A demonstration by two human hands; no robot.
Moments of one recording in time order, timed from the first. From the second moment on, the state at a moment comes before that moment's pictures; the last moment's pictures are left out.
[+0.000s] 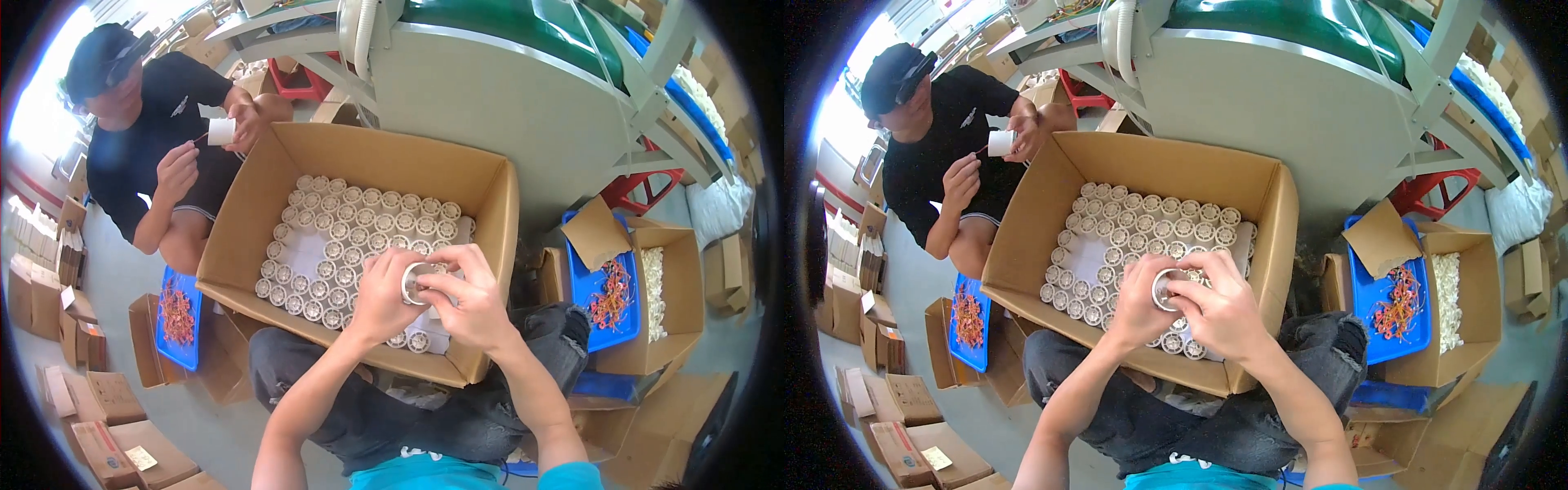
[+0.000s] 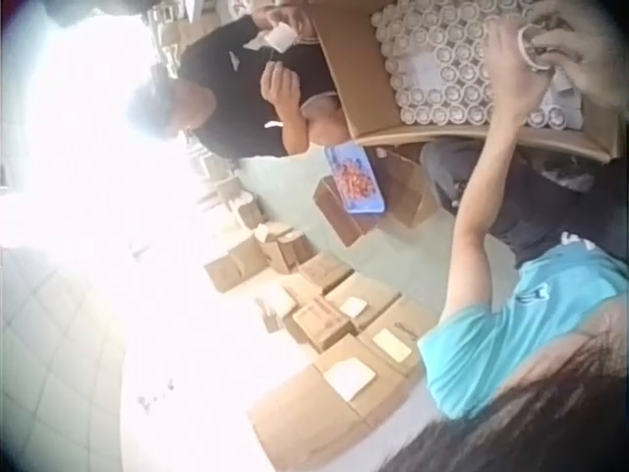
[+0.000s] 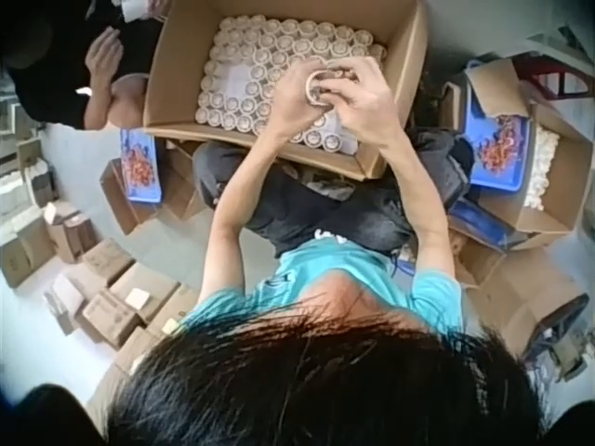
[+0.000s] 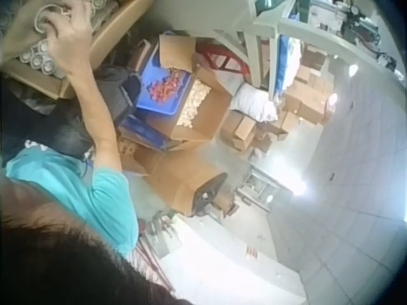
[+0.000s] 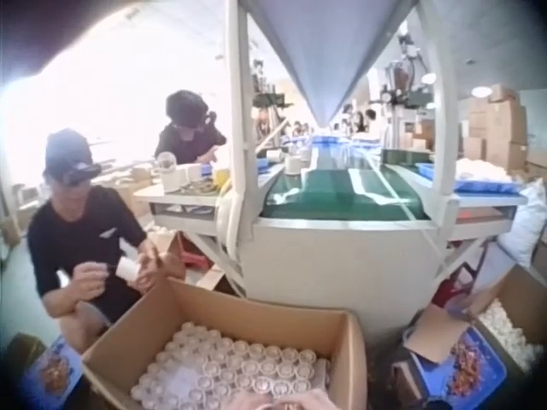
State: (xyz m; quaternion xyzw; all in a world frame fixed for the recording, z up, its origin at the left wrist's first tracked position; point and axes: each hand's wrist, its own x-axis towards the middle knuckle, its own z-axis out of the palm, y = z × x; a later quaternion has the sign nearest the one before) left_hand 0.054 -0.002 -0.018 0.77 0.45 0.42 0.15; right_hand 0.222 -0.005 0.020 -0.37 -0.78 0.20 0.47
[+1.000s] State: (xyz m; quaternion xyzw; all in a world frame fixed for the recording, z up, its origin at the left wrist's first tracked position) left_hand 0.062 -0.006 -0.026 0.76 0.43 0.47 0.13; right_hand 0.211 -0.009 0.005 -0.46 -0.71 0.31 0.43
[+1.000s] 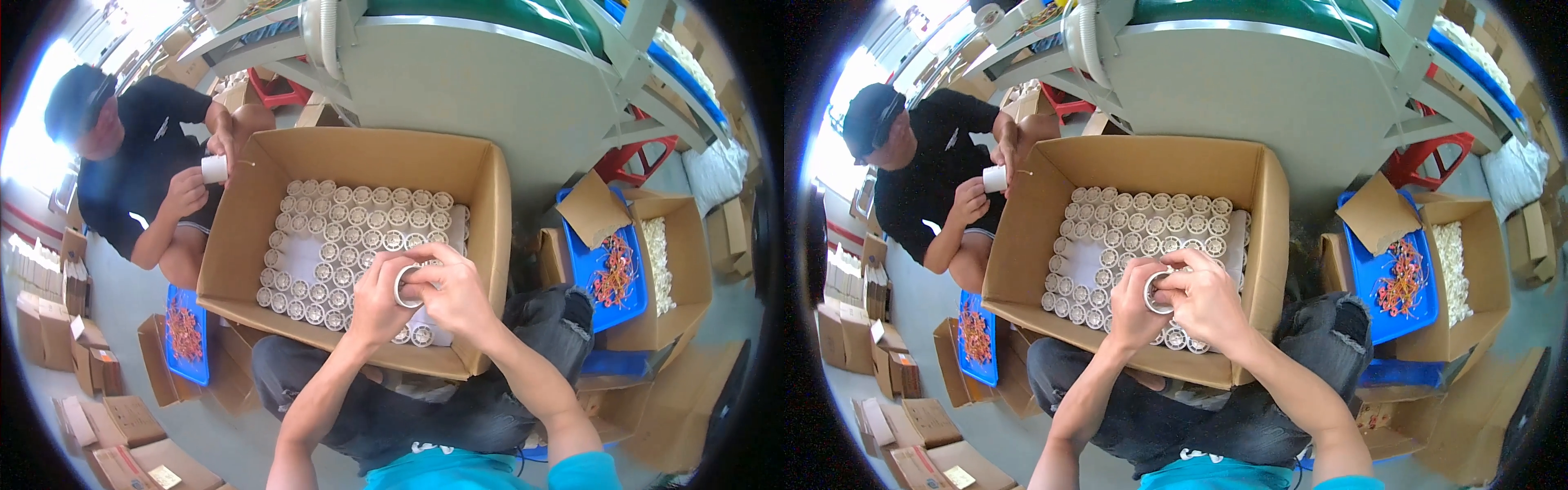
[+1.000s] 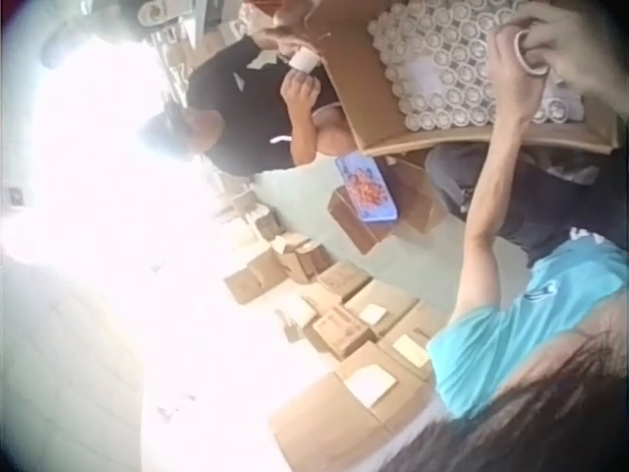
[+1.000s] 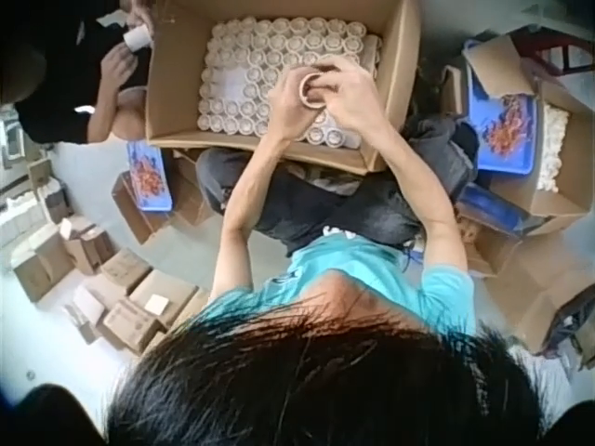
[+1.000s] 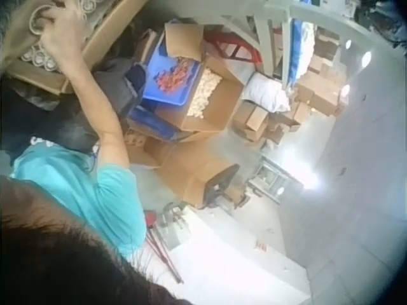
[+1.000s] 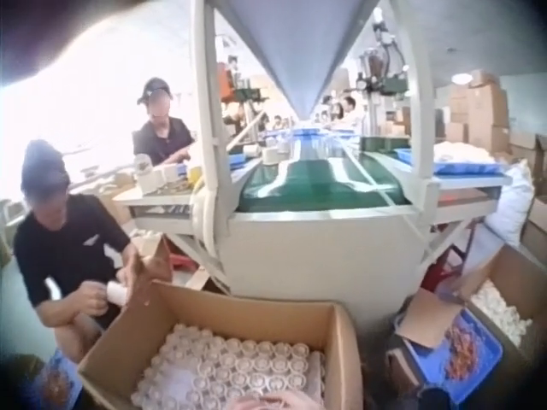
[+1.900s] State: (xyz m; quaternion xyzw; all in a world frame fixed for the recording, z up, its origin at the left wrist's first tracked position) left_hand 0.062 -0.010 -0.022 0.78 0.43 0.44 0.15; right_hand 0.219 -0.008 0.003 -0.45 -0.72 0.34 0.41
